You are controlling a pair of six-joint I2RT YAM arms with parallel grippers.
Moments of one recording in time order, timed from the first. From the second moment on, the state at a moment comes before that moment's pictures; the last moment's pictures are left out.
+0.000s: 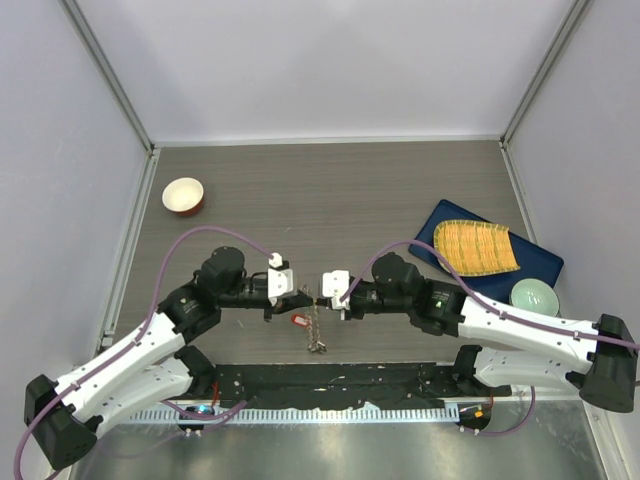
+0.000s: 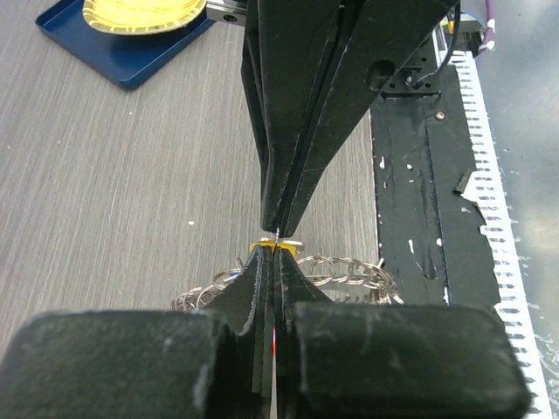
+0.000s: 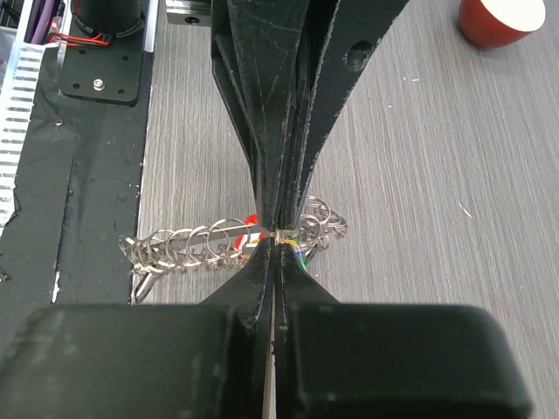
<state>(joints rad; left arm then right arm) -0.76 0.79 0.61 -0.19 0.70 0.33 1.10 1.03 0.73 -0.07 -0.30 -0.42</state>
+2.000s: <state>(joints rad) -0.81 1.69 0.27 1.25 0.14 -0.16 1.10 0.88 0.51 0.00 0.24 -0.15</state>
